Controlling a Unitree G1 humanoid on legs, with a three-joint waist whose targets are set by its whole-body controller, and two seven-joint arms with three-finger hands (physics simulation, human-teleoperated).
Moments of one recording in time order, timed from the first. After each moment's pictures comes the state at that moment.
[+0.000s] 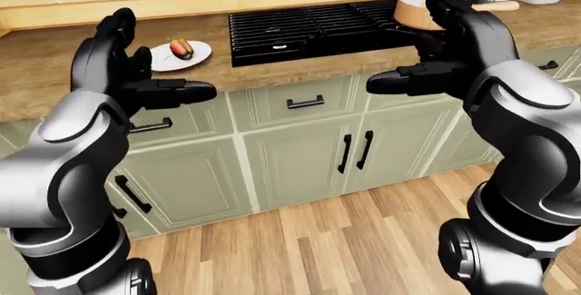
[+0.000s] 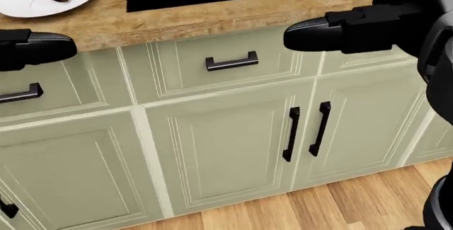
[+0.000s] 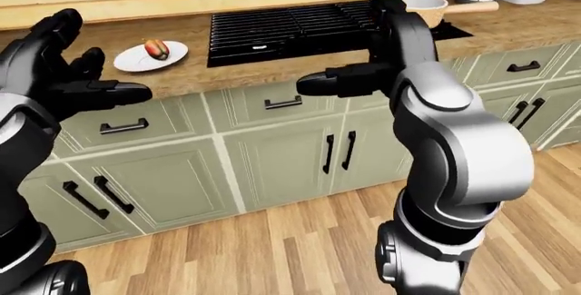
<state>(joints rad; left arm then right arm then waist) -0.74 0.46 0.32 -0.42 -0.38 1.17 0.15 -0.94 -0.33 -0.21 -0.53 0.18 1.47 -0.03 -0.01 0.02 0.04</state>
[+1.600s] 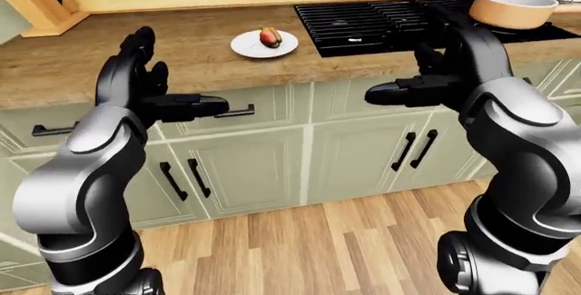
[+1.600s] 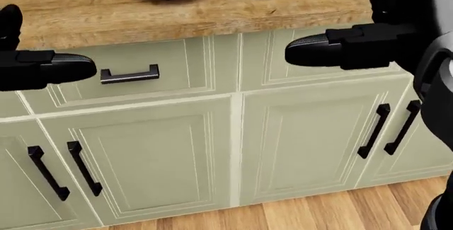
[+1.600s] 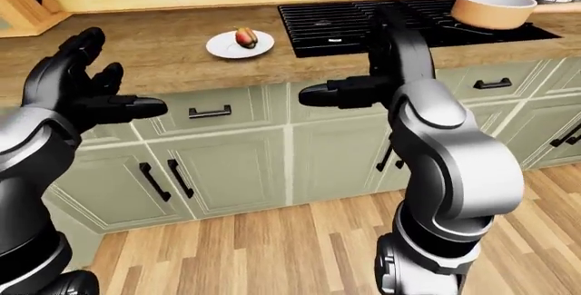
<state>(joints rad) -0.68 0.40 0.29 -0.44 -0.34 1.16 0.12 -0.86 -0.31 -0.22 -0.56 0.20 1.43 -0.07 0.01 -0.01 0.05</state>
